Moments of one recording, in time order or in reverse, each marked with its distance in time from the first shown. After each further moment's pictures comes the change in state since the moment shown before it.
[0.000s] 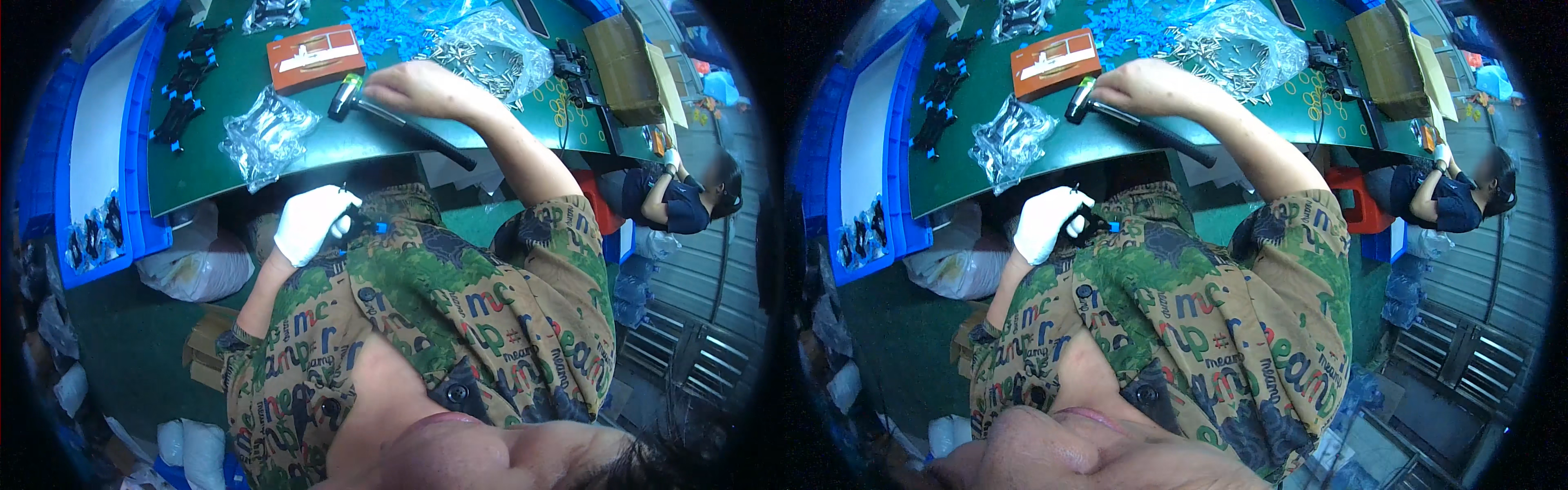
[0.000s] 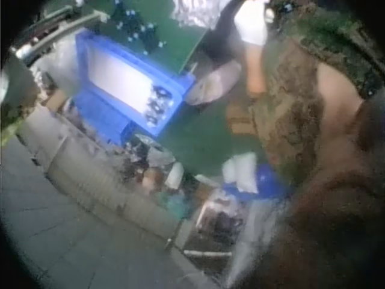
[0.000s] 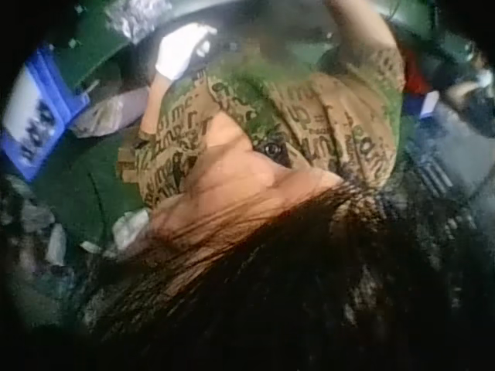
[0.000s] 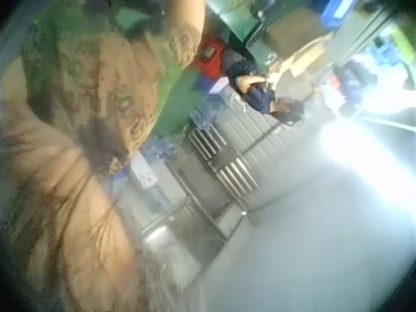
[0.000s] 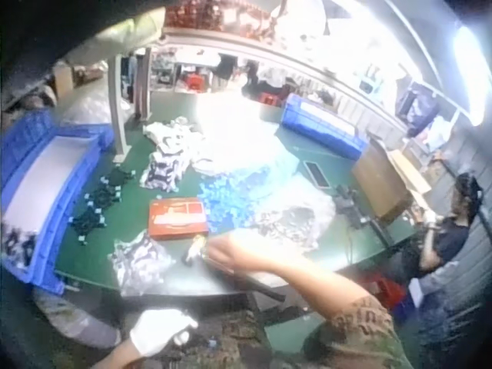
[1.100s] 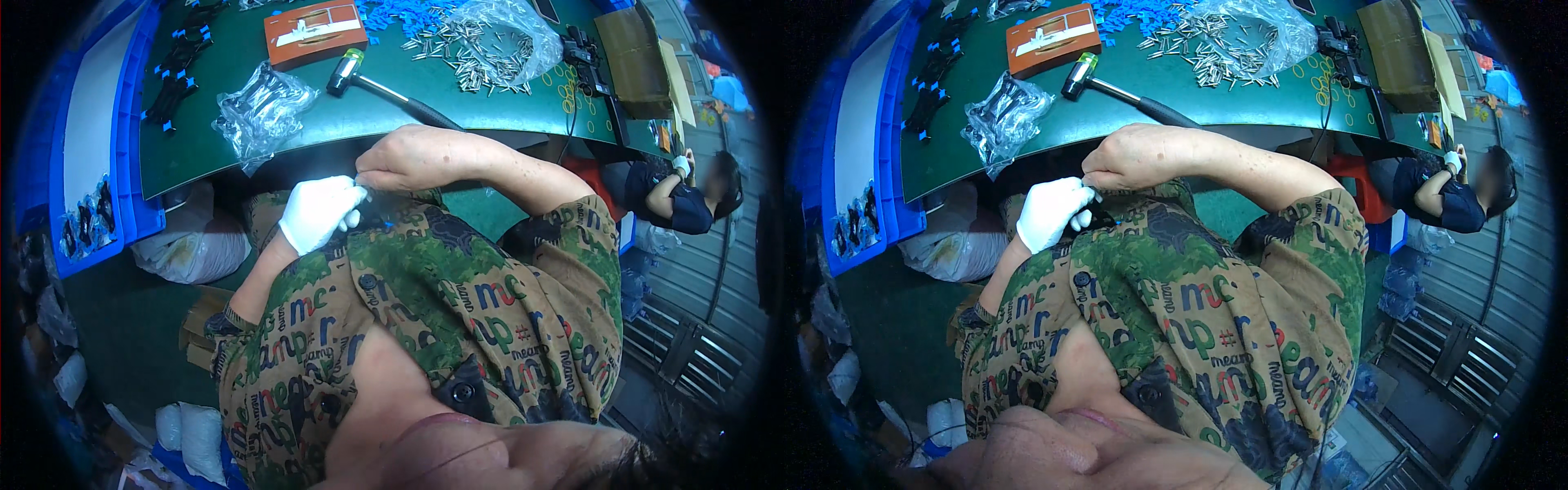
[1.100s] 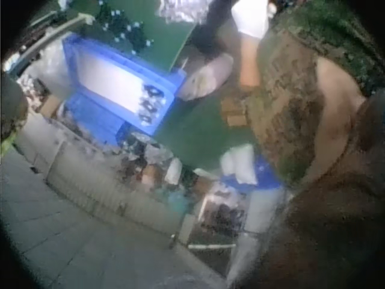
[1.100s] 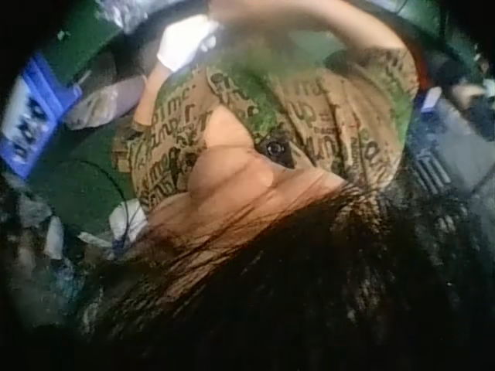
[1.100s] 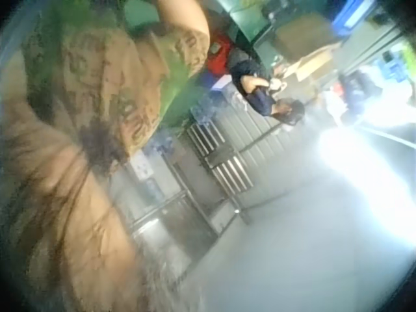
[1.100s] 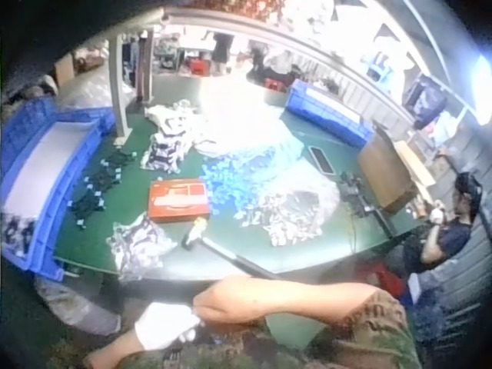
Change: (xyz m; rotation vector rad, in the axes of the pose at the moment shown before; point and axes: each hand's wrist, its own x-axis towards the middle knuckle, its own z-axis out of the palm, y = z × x) left_hand -0.002 0.000 0.010 0.081 -0.090 -0.046; right_hand -0.046 -0.083 0.017 0.360 -0.456 -0.086
